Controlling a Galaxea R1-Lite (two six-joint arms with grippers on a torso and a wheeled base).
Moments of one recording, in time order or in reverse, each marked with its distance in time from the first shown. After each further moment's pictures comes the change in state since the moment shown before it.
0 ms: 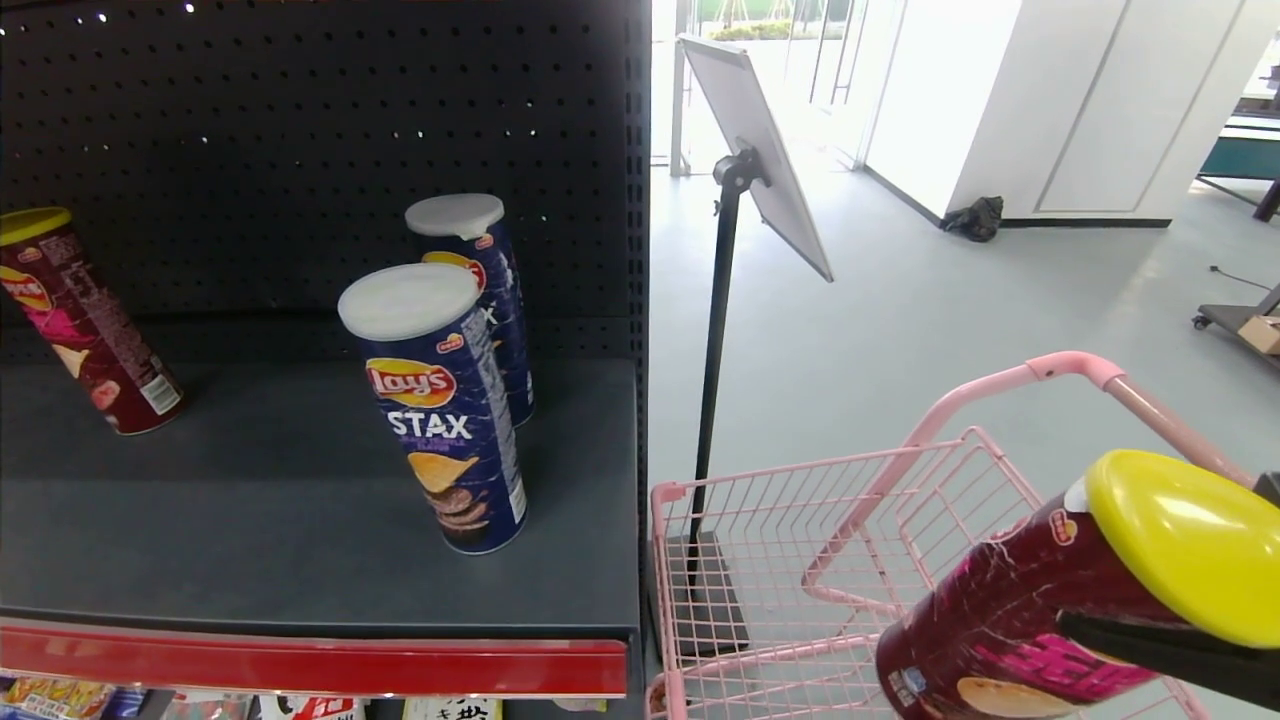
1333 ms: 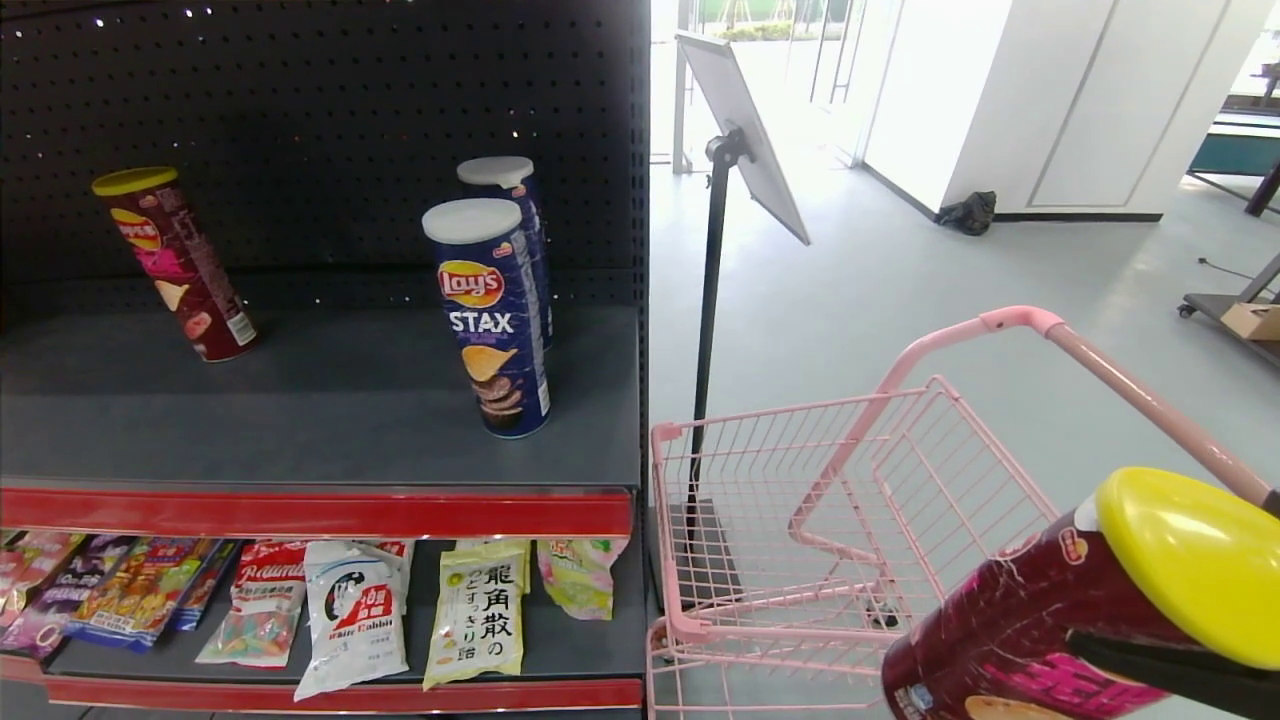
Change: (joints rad) left arm 0.000 0.000 0.000 0.000 0.000 0.000; right arm 0.000 -0.016 0.019 0.004 0.001 0.009
